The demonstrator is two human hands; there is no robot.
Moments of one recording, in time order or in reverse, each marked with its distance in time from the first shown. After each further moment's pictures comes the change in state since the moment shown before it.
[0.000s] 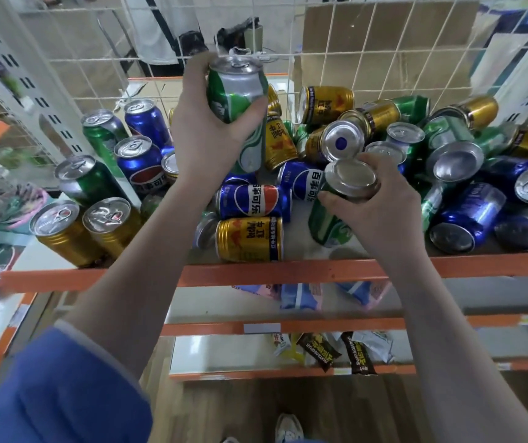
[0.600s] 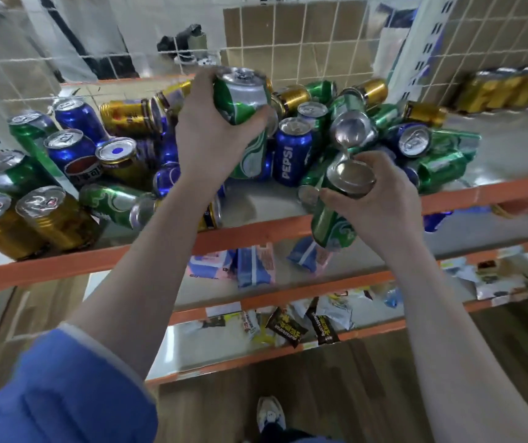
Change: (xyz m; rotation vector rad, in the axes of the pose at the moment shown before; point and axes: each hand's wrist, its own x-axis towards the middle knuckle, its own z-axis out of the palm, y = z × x) left_hand -0.062 0.074 0.041 -0.077 -0.179 0.023; right_hand -0.063 0.038 -0.092 -0.149 0.110 0.090
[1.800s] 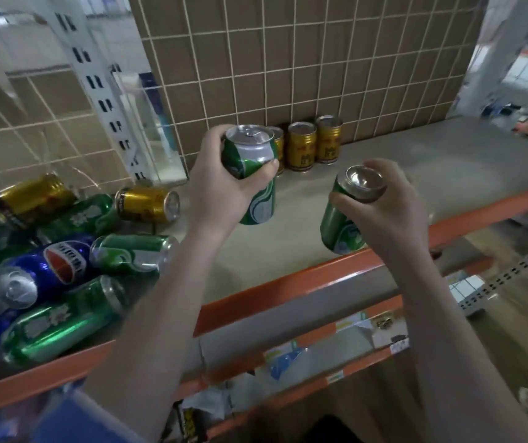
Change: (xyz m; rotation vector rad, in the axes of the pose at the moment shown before) left_hand 0.031 0.225 0.548 -0.141 -0.162 0.037; right_hand 0.288 0.407 -0.310 0.101 0.191 0.090
